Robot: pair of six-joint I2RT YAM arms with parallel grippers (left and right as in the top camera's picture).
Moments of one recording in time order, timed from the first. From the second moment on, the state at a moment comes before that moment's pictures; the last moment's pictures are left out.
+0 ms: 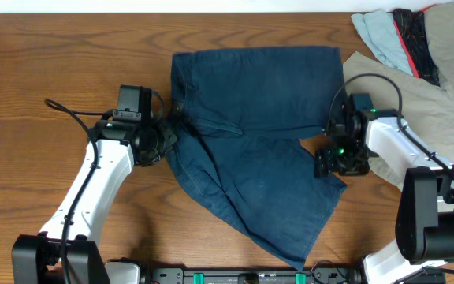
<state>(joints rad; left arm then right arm) -0.12 1.47 0.98 -0.73 0.21 -0.74 0.06 1.76 0.99 -0.90 -0.17 -0.03</state>
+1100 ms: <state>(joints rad) -0.14 1.47 0.98 -0.50 0.23 -0.74 0.03 1.76 1.21 -0.38 -0.02 0.13</state>
